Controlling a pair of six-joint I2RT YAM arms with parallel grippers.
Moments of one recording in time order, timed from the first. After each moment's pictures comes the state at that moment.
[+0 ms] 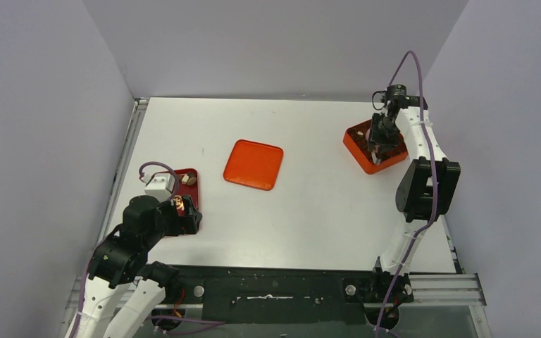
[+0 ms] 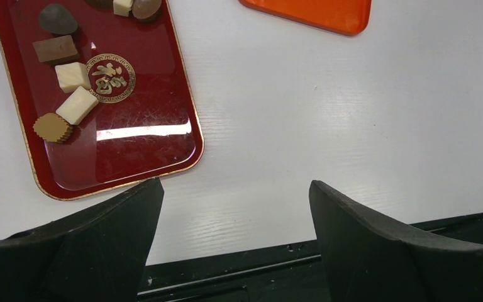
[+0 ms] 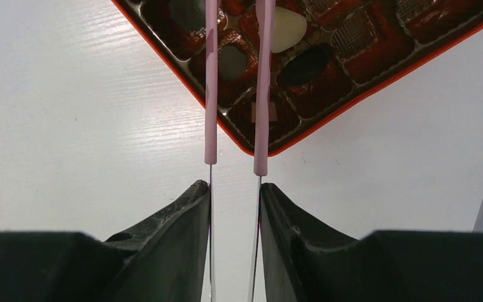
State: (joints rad) left arm -0.38 0.46 0.75 -0.92 -0.08 -0.36; right arm -0.08 1.96 1.80 -1.07 0.00 0.14
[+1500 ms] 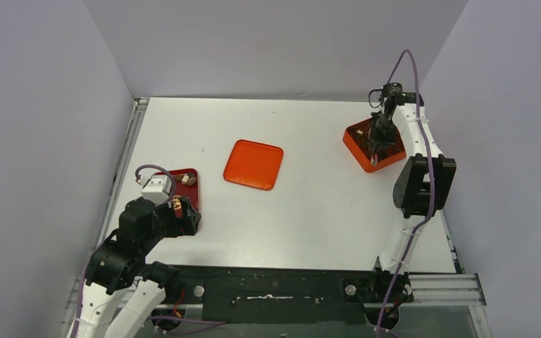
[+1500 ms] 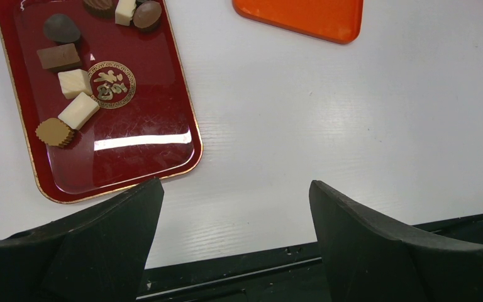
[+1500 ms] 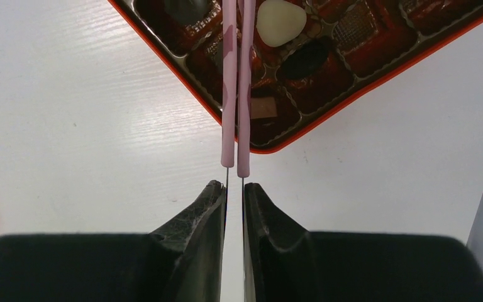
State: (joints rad) left arm -0.38 0.41 0.74 -0.92 -0.08 -0.36; right arm -0.06 2.01 1.87 -1.13 0.04 0.17
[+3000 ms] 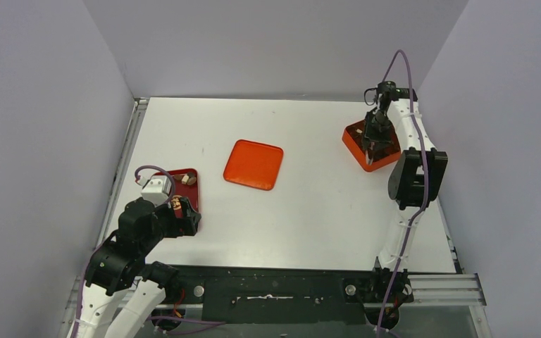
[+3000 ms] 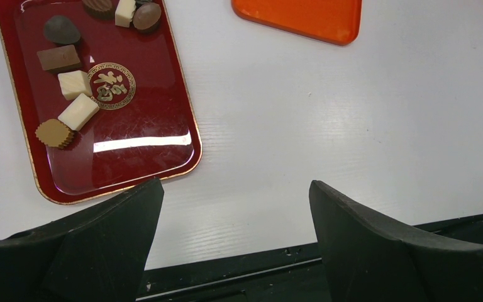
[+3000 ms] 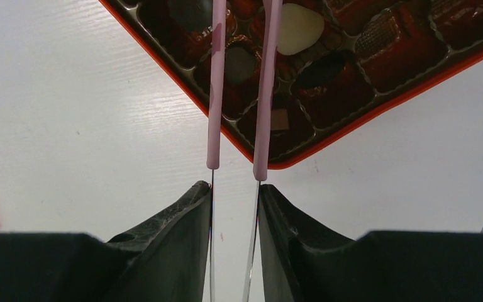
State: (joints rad) left arm -0.38 0.40 0.74 -0.92 -0.08 -0.36; right arm -0.04 2.13 2.01 -1.21 0.02 0.17
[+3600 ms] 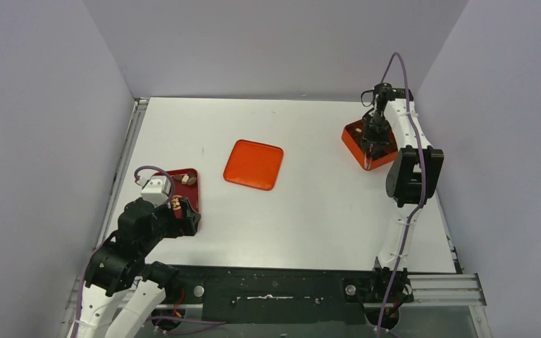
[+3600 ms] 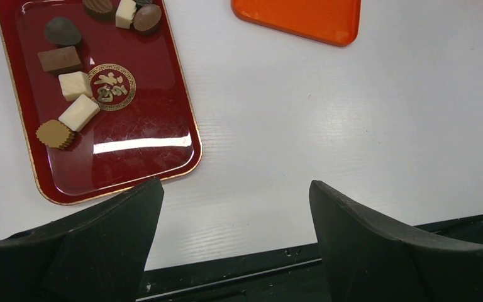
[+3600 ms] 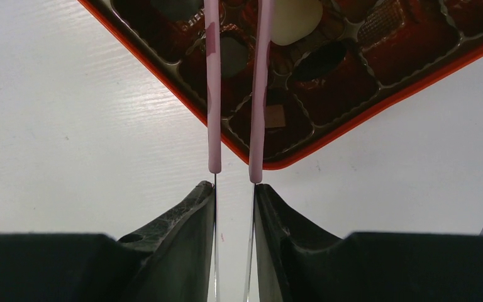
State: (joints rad) left arm -0.38 0.40 0.74 -0.92 -0.08 -0.36; right arm -0.04 2.18 2.05 -1.25 0.05 0.20
